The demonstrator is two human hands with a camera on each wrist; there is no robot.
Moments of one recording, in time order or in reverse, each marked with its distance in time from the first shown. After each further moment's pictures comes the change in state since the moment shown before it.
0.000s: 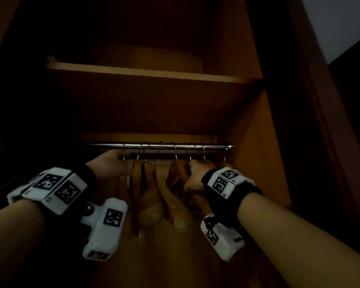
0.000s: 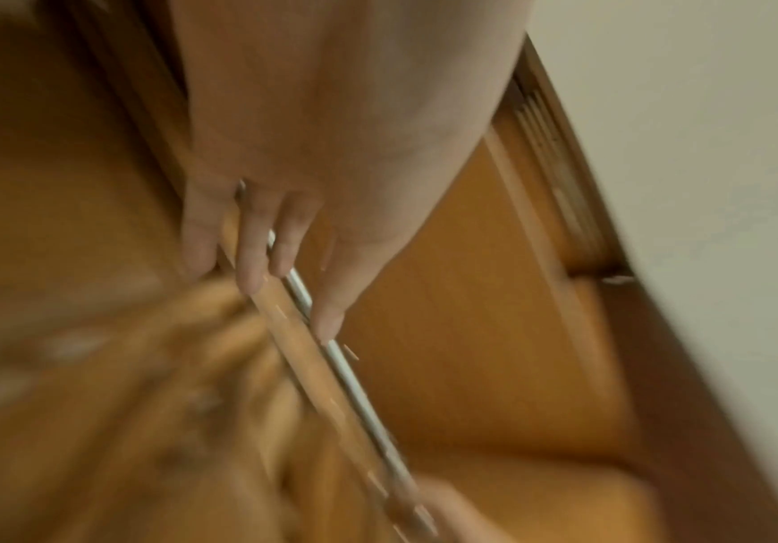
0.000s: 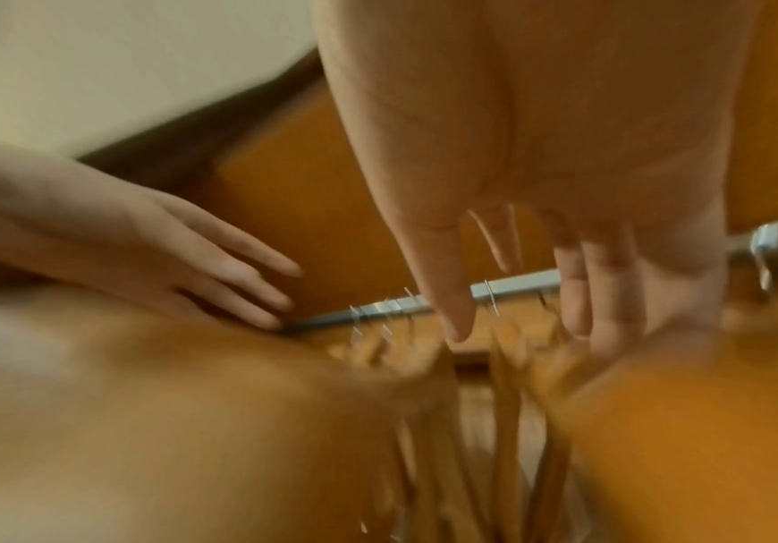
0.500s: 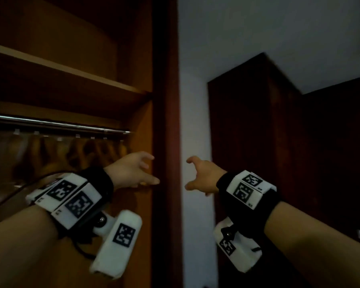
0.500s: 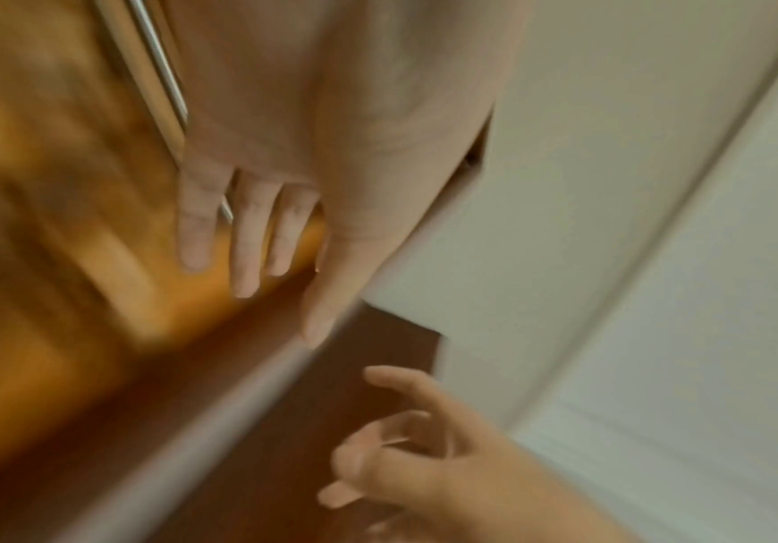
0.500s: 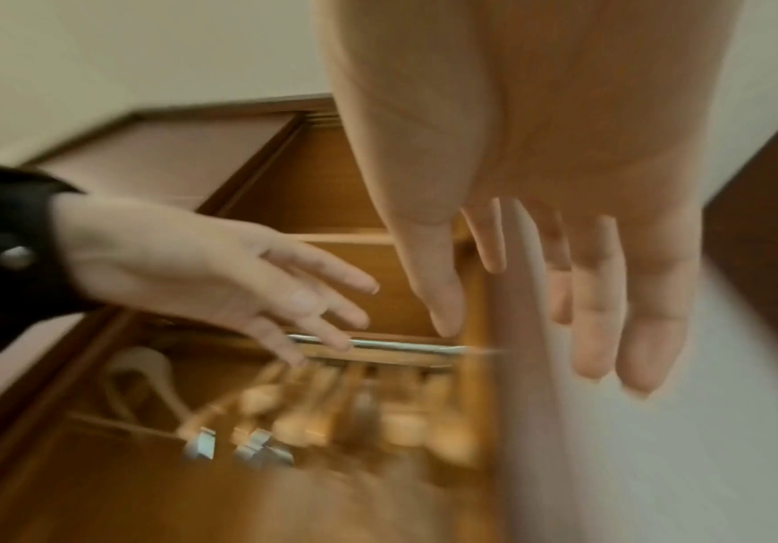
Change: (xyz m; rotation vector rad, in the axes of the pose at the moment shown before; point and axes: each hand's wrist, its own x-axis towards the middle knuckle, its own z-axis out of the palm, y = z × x) left_hand -0.223 0.156 0.070 -0.263 -0.608 0.310; right_hand -0.314 0.070 -0.140 -0.161 0.044 0.382
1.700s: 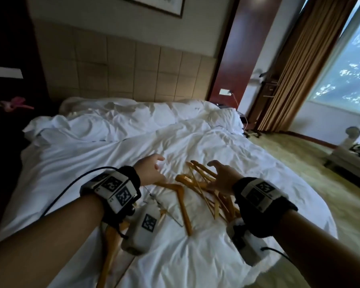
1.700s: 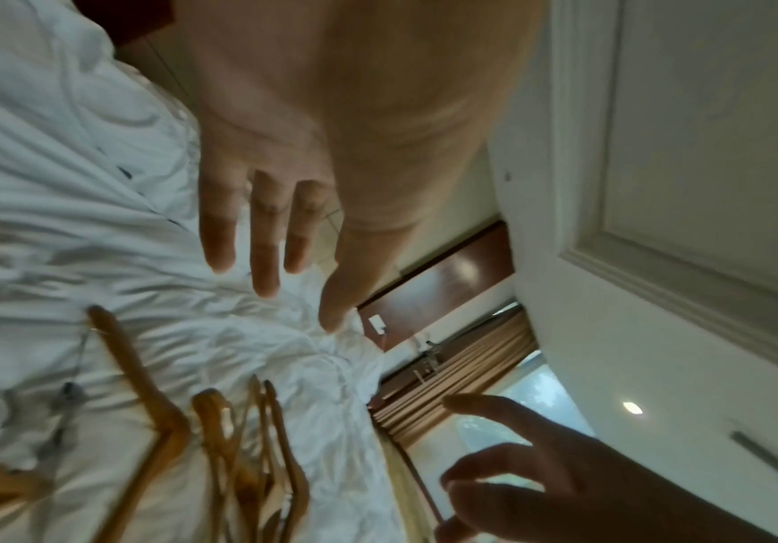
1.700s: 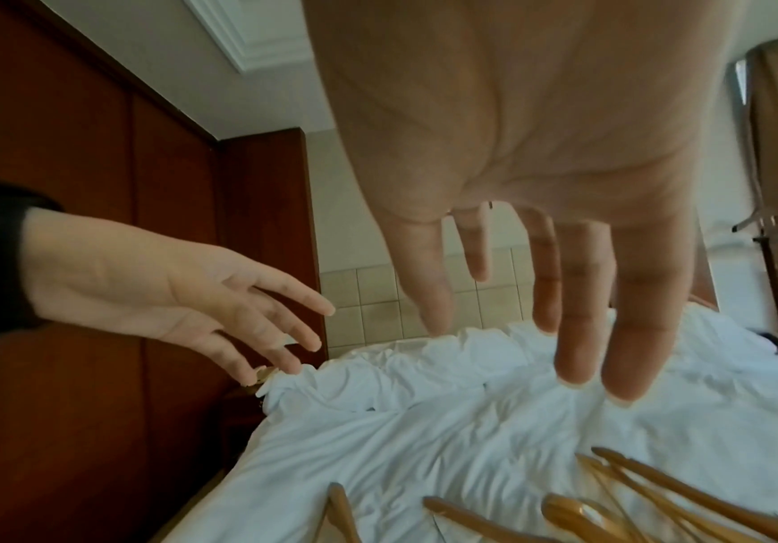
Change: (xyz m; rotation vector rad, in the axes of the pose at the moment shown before) left_hand -0.439 0.697 1.007 -0.278 -1.383 0.511; right_hand -0.942 0.743 -0.343 -0.236 -0.014 1.655
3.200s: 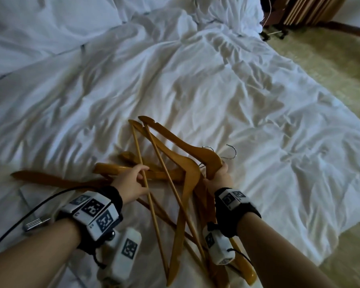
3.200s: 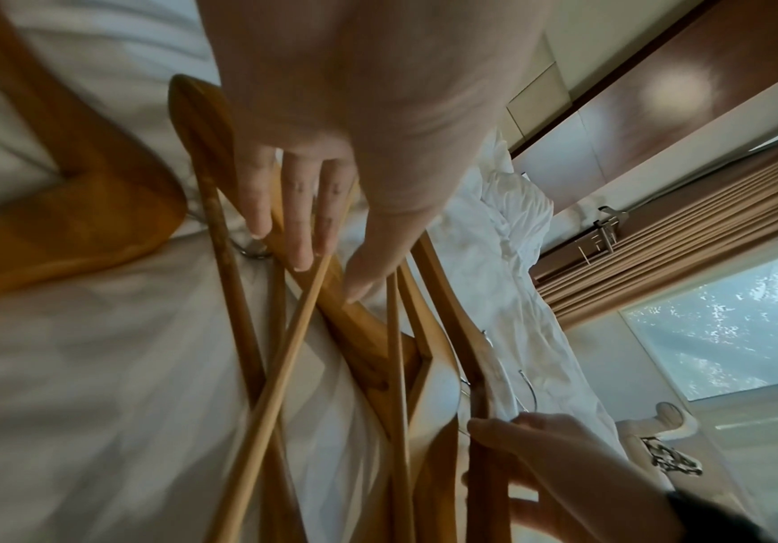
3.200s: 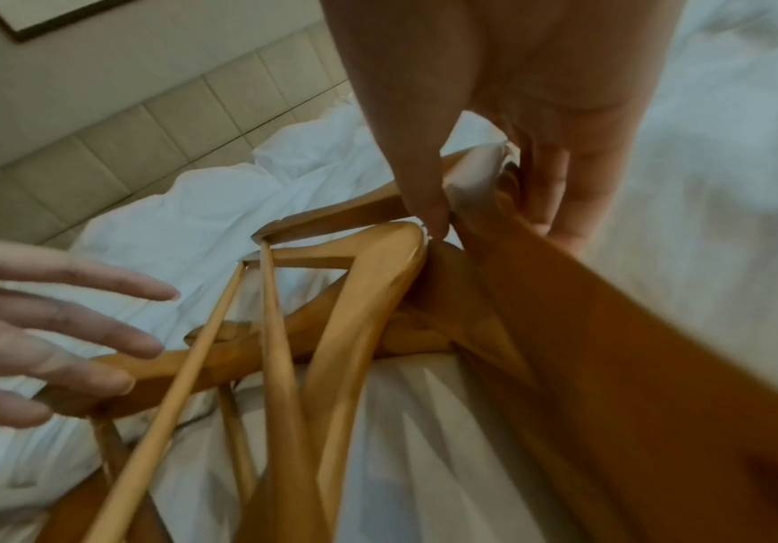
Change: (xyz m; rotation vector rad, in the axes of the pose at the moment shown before) left_hand 0.493 -0.056 0.311 0.102 -0.233 -0.368; right_hand 0.507 0.364 0.201 0.510 -0.102 0.595
